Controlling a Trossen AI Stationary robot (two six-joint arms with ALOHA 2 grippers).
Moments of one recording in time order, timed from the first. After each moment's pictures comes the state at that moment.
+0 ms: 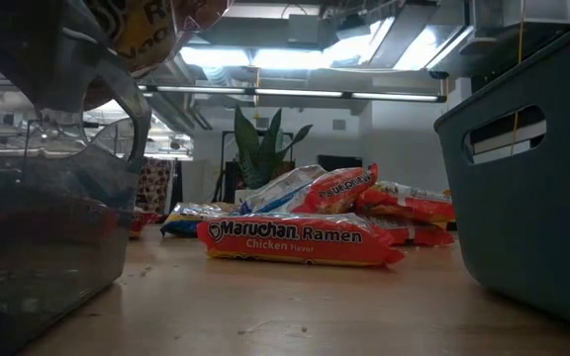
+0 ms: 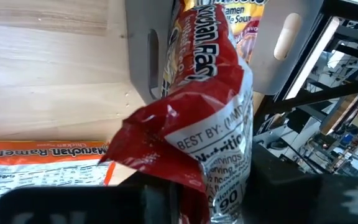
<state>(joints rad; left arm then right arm) -0.64 0.90 0.22 0.68 -0.46 -0.70 0.59 2.27 2.10 -0.82 0.47 -1.33</state>
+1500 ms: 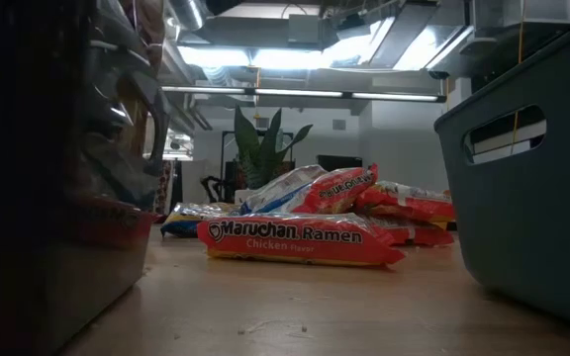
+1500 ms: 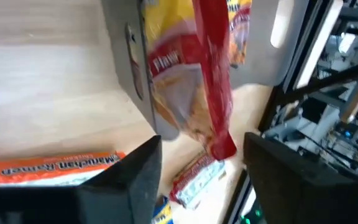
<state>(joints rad) -0.64 0.90 0.22 0.64 -0.51 -0.70 0.56 2.27 2.10 -0.81 0.44 -1.22</state>
